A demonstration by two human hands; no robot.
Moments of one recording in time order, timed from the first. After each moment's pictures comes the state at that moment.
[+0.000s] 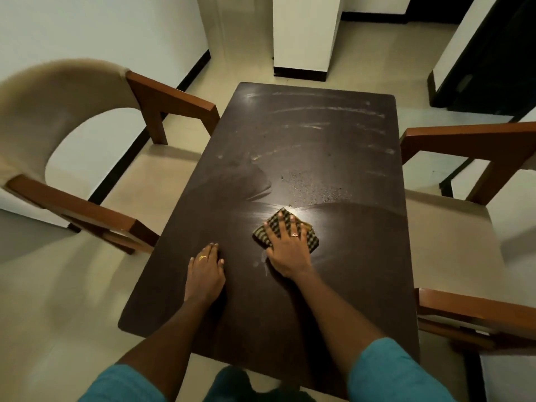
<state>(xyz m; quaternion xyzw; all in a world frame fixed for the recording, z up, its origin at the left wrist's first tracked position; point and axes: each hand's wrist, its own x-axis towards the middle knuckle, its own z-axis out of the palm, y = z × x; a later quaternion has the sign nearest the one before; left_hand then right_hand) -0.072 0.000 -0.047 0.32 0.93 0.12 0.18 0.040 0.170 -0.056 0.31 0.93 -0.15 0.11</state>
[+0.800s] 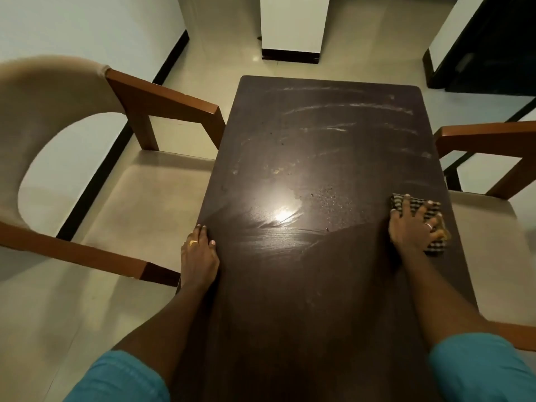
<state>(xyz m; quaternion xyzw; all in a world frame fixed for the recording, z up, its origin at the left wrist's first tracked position) -0.238 0.040 -0.073 0.31 0.93 0.14 0.16 0.057 0.332 -0.055 0.72 0.68 -0.14 0.06</state>
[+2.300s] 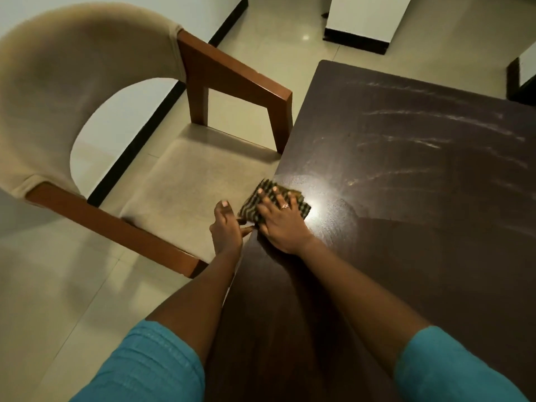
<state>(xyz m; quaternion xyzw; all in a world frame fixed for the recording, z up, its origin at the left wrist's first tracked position) -0.324 0.062 -0.075 -0.05 0.82 0.52 0.24 -0.253 0.171 -0.066 0.11 0.98 -0.12 0.12</state>
